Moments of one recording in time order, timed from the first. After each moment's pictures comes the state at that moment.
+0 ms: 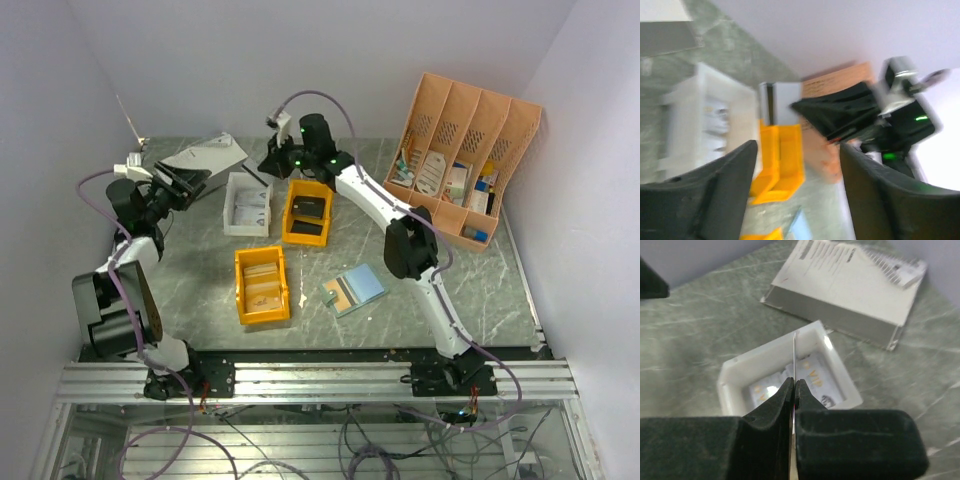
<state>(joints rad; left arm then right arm) 0.30 1.46 0.77 0.54 0.74 -0.96 0.64 2.53 2.41 -0.20 -0.53 -0.12</state>
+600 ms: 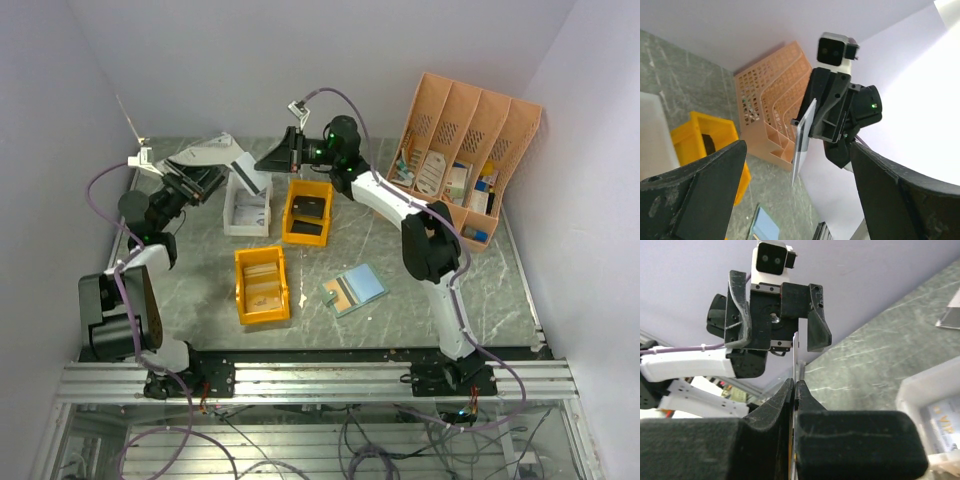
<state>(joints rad) 0.21 1.49 0.67 1.10 0.83 -1.29 0.57 2.33 1.99 0.52 -1.00 0.94</state>
